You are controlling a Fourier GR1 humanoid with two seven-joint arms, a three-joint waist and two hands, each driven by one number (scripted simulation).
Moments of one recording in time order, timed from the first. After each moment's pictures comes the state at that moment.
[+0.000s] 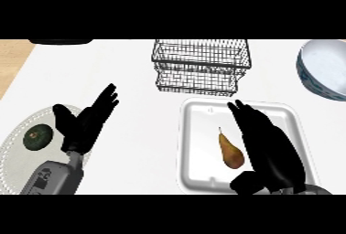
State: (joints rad) left arm -0.20 0.28 -0.23 -1.46 0.31 0.09 0.19; right arm -0.28 -0.41 0.57 -1.99 0.65 0.27 0.98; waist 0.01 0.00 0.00
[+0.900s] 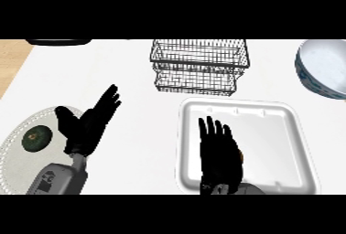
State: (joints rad) left arm -0.18 0.24 -0.22 -1.48 0.27 0.10 0.20; right arm -0.28 -0.12 0.71 -1.71 0.89 0.34 1.09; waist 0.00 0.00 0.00
